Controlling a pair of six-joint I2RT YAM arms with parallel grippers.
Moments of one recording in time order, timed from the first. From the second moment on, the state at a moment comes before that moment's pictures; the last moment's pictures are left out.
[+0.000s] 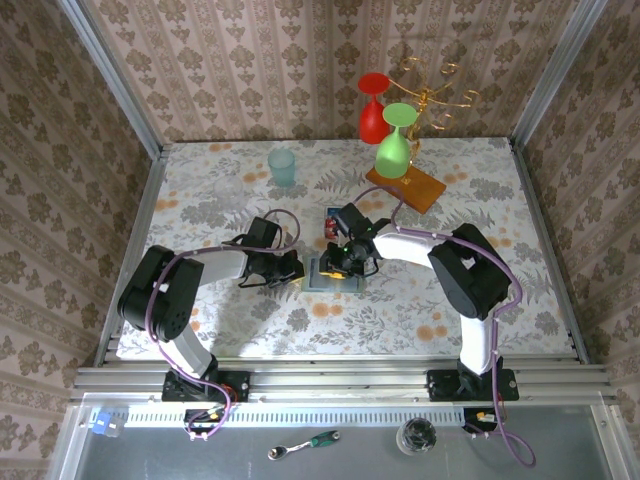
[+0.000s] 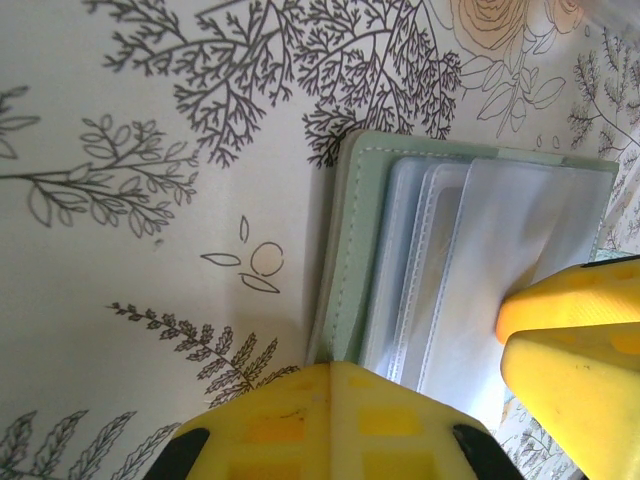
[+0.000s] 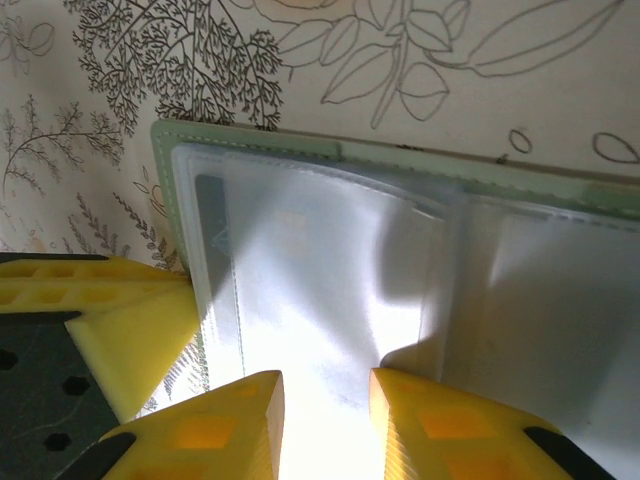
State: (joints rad) left arm -0.49 1.67 0.76 -0.16 0.51 -0.68; right arm 0.64 1.93 1.20 -0.40 -0.39 0.80
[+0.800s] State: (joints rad) left arm -0.49 1.60 0.77 -0.24 0.49 -0.68; right arm 0.61 1.91 1.12 -0.32 -0.43 0.79
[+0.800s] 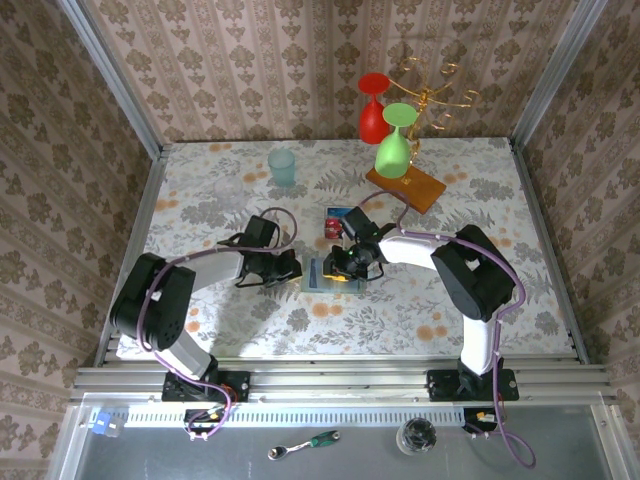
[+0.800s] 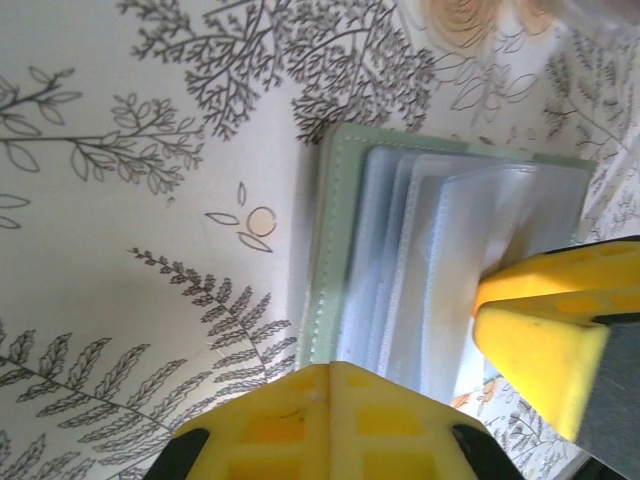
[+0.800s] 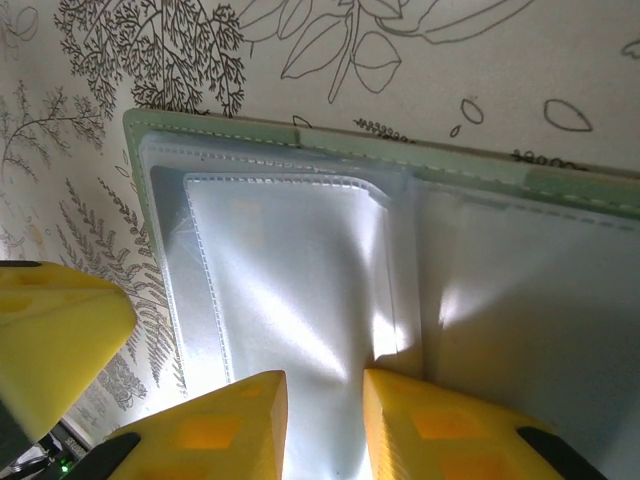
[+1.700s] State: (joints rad) left arm -0.56 1.70 0.87 -0.20 0.50 -0.74; right arm 0.54 1.90 0.99 -0.11 -0.60 0.85
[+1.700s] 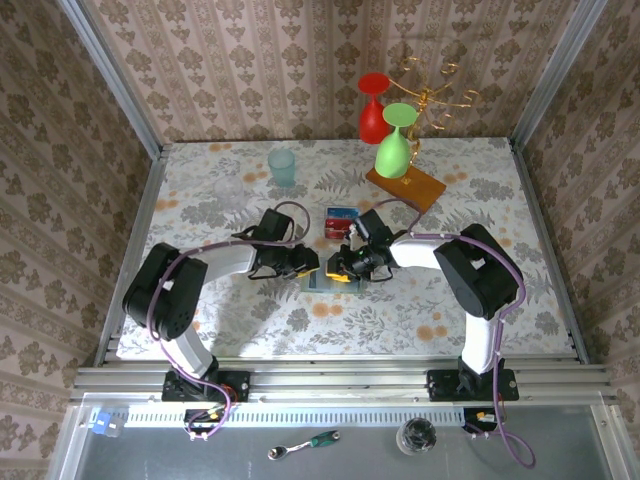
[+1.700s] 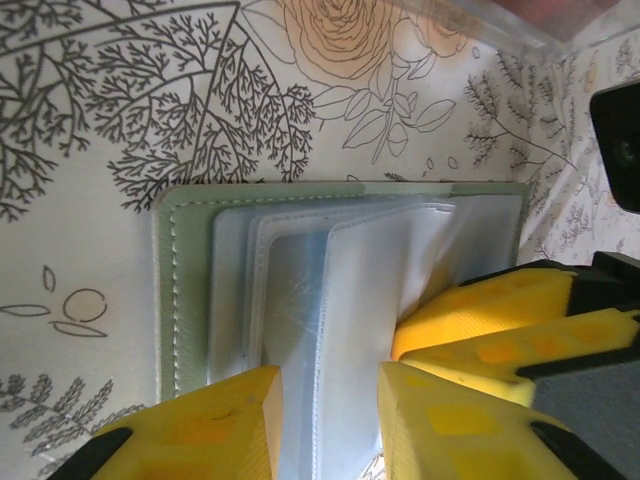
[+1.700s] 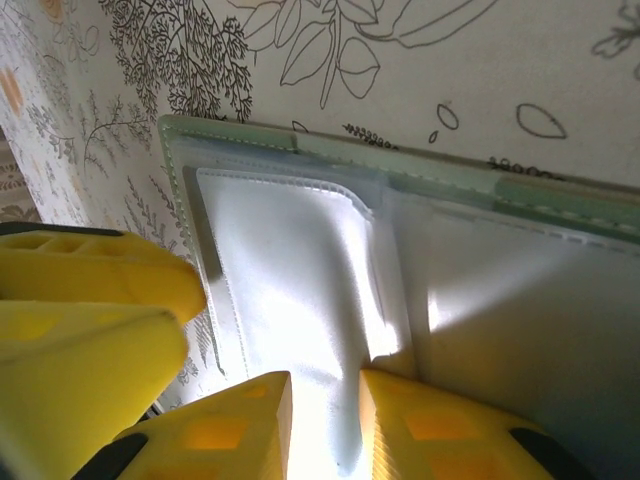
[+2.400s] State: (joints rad) left arm -0.58 1.75 0.91 -0.20 0.52 -0.76; right arm 0.53 1.90 0.97 -0.07 -0.63 0.86
